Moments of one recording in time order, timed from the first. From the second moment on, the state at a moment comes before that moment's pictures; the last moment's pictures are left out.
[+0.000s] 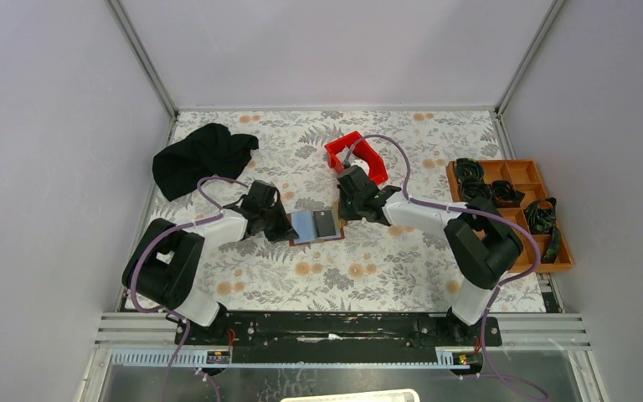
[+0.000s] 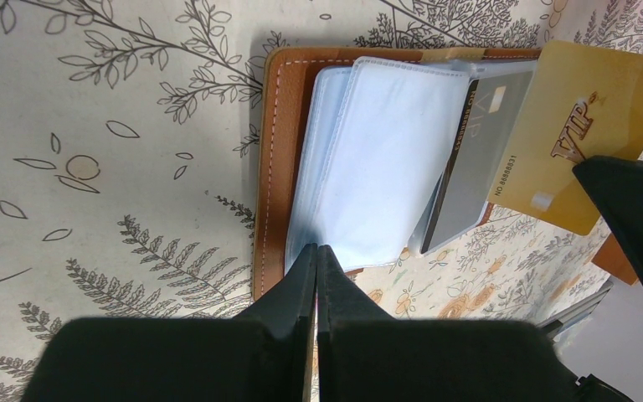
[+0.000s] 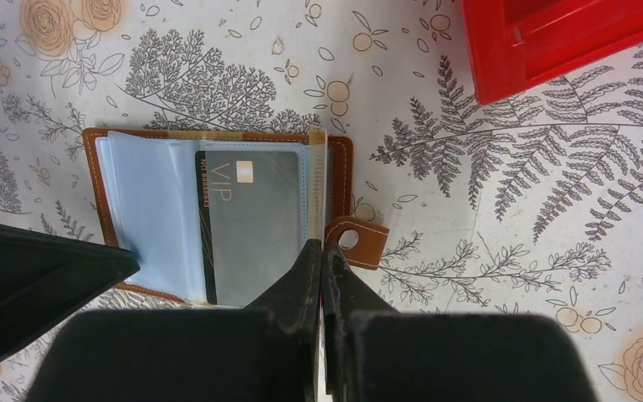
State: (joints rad) left arm -0.40 1.54 0.68 -0.14 0.26 -0.83; right arm 0.74 1.76 1.08 -0.22 0.14 0.59
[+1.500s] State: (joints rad) left arm -0.40 1.55 0.70 -0.17 0.26 -0.82; right arm 0.70 1.67 0.98 -0.01 -0.07 0.69
